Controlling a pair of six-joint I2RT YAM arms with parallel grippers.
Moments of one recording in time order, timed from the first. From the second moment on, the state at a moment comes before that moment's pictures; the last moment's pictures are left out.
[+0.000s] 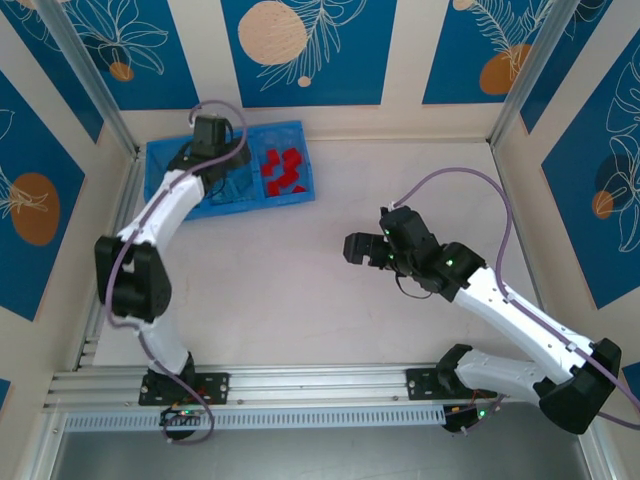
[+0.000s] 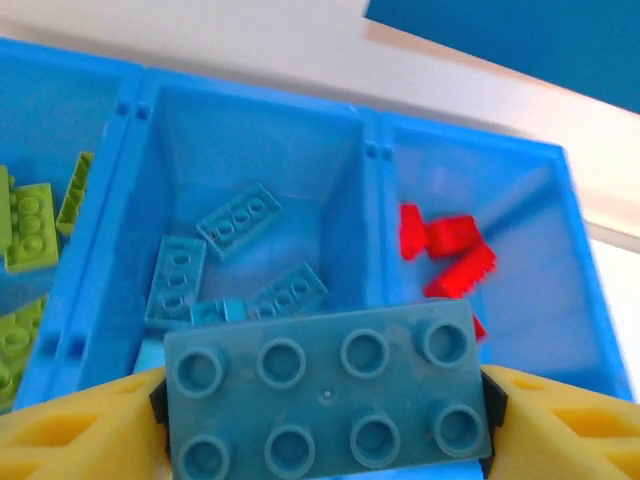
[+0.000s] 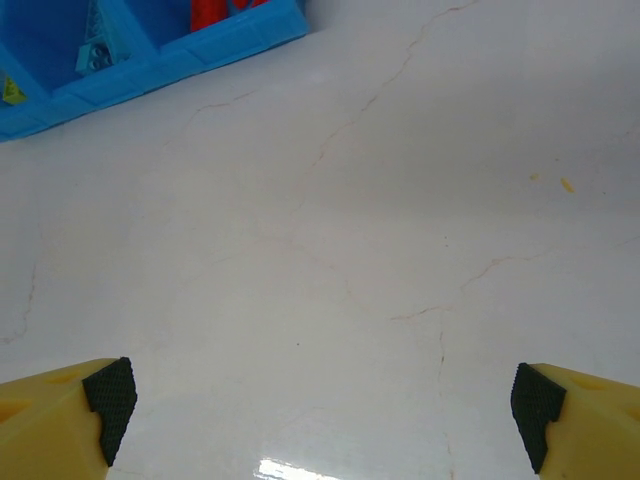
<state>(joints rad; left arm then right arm) -0.21 1.85 1.66 -0.48 -0.17 -0.45 0.72 1.04 0.99 -0.74 0.14 0.69</state>
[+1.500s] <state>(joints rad) -0.14 1.32 0.32 0.52 -0.24 0.03 0.02 1.53 0.39 0.64 -0.01 0.16</state>
